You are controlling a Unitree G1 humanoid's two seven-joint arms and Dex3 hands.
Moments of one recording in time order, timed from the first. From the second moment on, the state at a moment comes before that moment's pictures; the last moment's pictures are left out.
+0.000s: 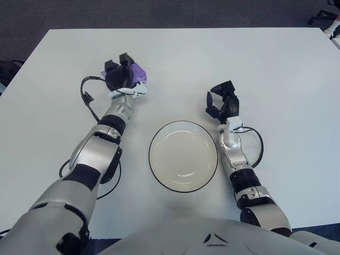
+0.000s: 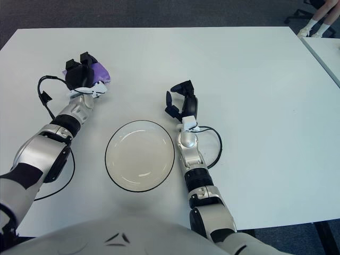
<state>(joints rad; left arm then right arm) -0.88 0.25 -0.28 1.19 0.59 -0.03 0.69 -0.30 0.08 0.05 0.52 -0.13 -0.55 -0.35</state>
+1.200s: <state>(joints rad) -0.82 0.18 0.28 1.15 -0.05 -0.37 0.34 -0.30 0.08 0.03 0.54 -0.12 -0.56 -0.33</state>
